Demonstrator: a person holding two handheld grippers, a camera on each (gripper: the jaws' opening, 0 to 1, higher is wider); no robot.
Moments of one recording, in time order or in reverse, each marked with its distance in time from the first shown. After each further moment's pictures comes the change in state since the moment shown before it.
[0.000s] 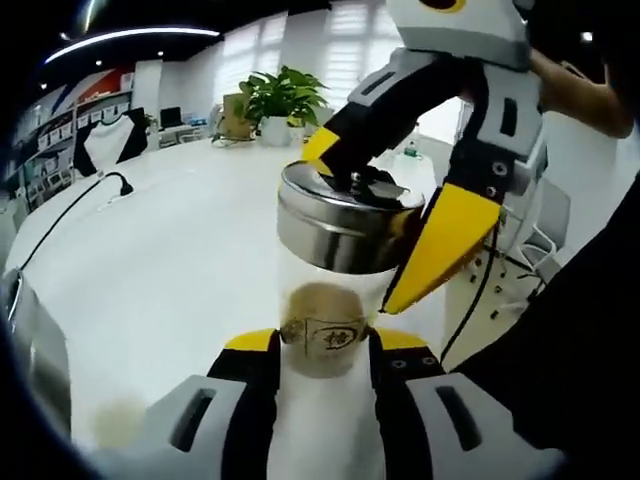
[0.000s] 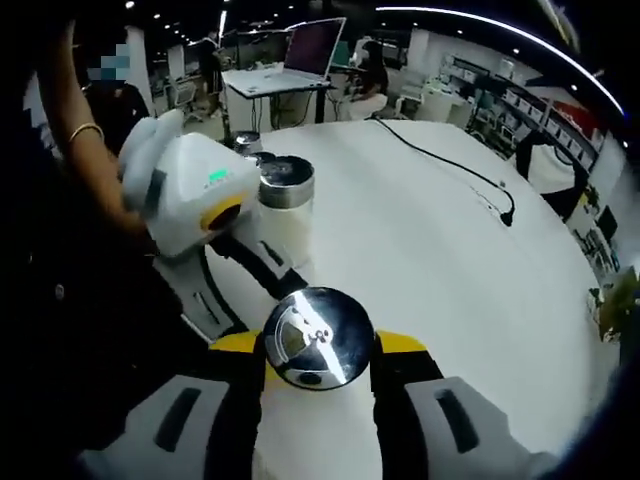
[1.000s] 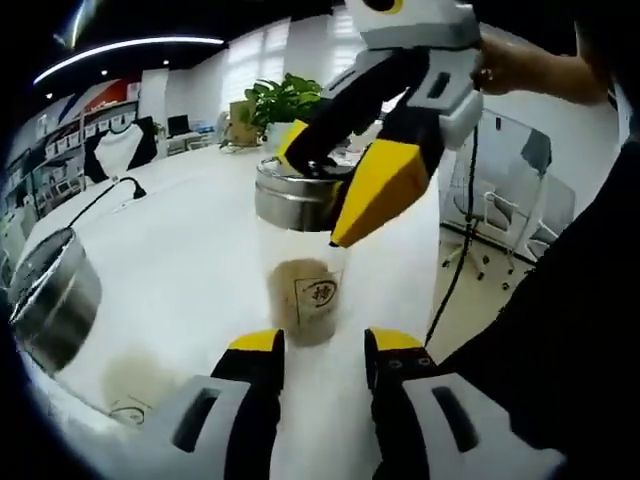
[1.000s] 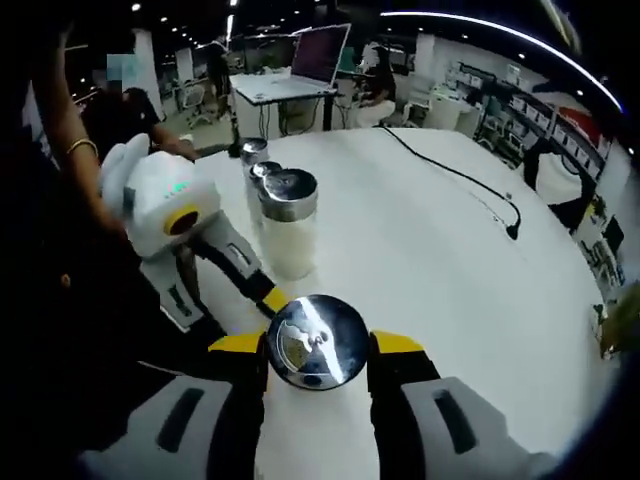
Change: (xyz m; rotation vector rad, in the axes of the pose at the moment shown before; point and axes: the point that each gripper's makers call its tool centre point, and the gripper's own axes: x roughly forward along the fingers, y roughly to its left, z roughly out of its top) left arm -0.030 -0.011 -0.020 0.046 -0.010 0.014; right arm 0.000 0.000 0.011 -0.125 -0.001 0.090
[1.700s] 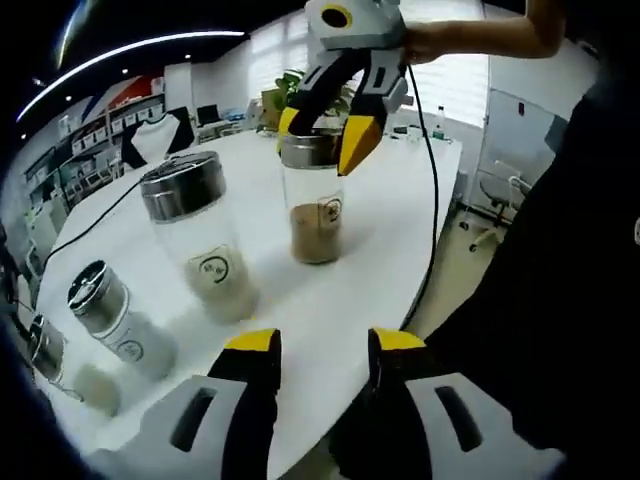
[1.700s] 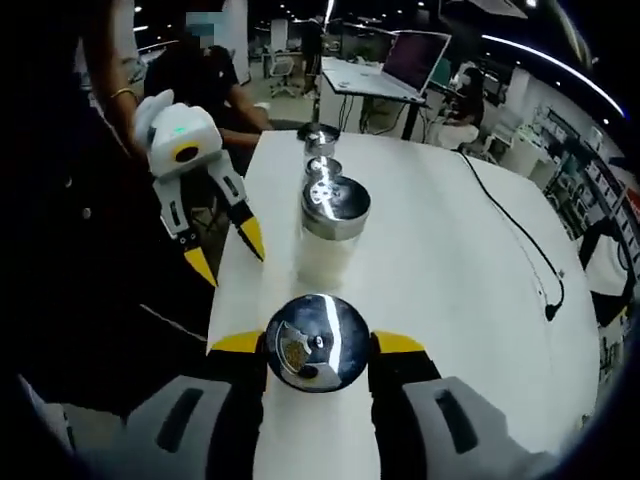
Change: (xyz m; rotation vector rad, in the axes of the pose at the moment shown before) left arm -0.082 0.019 -0.050 -0.053 0.054 0.173; right arm 0.018 0.002 0.021 -0.284 0.035 0.207
